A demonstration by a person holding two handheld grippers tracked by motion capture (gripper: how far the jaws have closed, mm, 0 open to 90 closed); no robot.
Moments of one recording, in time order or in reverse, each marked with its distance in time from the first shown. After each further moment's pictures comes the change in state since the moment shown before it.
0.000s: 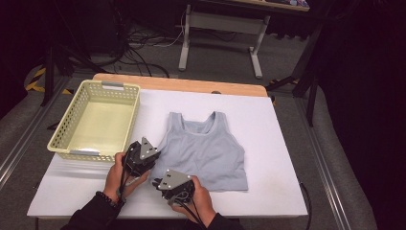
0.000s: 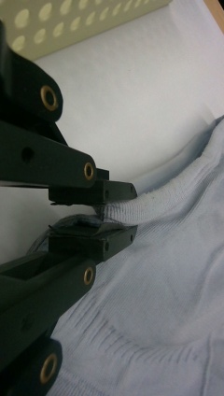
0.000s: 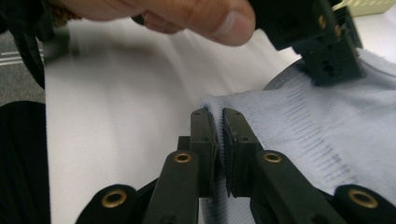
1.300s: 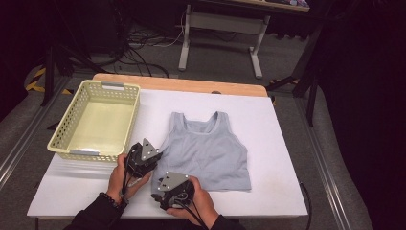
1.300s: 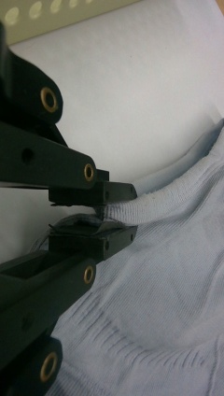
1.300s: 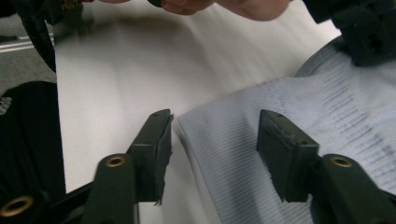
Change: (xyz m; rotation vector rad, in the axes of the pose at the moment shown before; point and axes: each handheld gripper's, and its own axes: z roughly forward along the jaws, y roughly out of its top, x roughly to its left) left arm -0.004 -0.006 0.006 -0.001 0.002 -0.007; right arm 0.001 -0.007 0.010 0.088 0.069 0.032
